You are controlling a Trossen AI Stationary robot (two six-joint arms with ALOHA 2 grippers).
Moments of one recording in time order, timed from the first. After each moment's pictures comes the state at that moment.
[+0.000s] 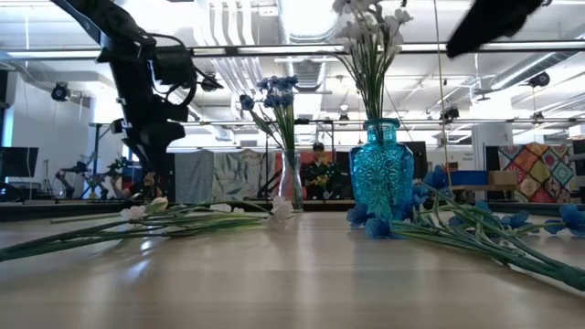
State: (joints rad) left arm 0.61 1.25 0.77 -0.70 -0.34 -0.17; right arm 0.49 1.10 0.97 -0.94 0.76 0.70
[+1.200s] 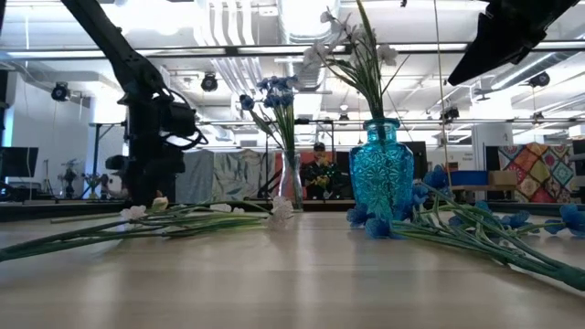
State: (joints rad) left arm 0.97 1.60 0.88 -0.70 -0.12 -0.07; right arm 0.49 1.10 0.84 -0.83 0.77 0.75
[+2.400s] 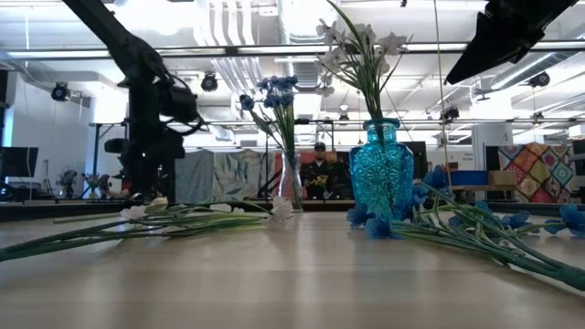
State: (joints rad) left arm 0.93 1.53 0.93 -0.83 -0.17 -0.12; right arm 0.49 1.10 0.84 -0.82 0.79 0.74
